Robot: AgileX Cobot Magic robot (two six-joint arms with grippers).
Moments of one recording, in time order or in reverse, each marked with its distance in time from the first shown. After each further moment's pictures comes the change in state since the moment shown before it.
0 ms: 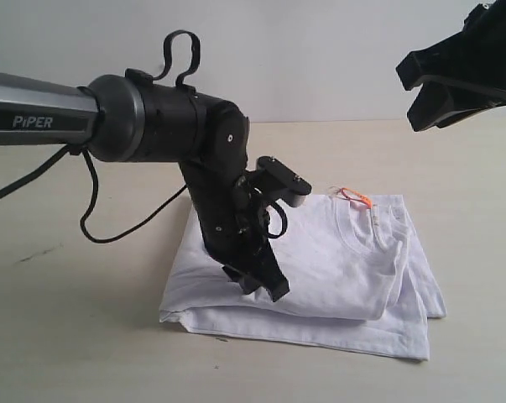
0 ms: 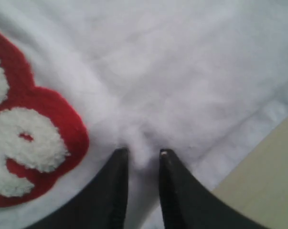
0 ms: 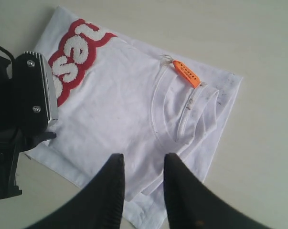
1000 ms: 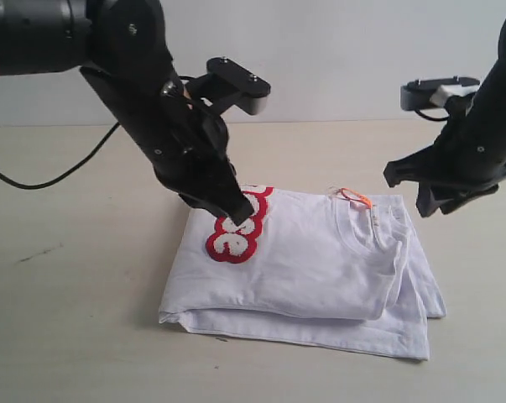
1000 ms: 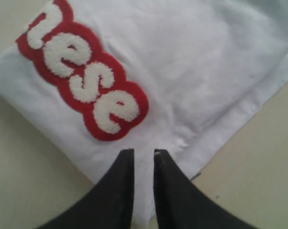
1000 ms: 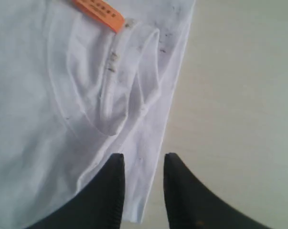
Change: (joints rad) left arm 0.069 -0.317 0.090 0.025 0.006 -0.008; right arm -0.063 0.325 0.100 -0.187 -0.171 0.170
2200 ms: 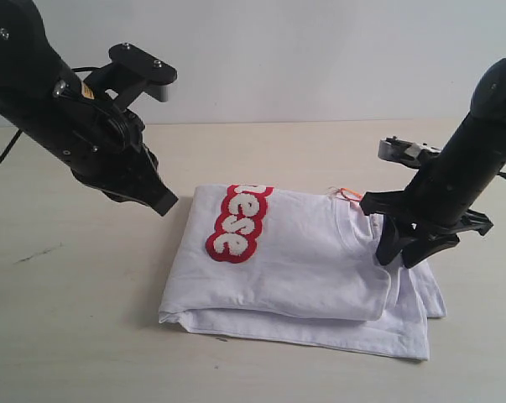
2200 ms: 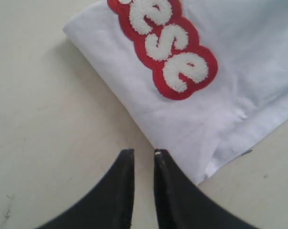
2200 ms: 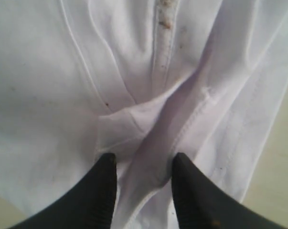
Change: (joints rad) left arm 0.140 -0.178 0.226 0.022 -0.134 -0.004; right arm -0.066 0.238 -0.050 0.382 0.117 -0.260
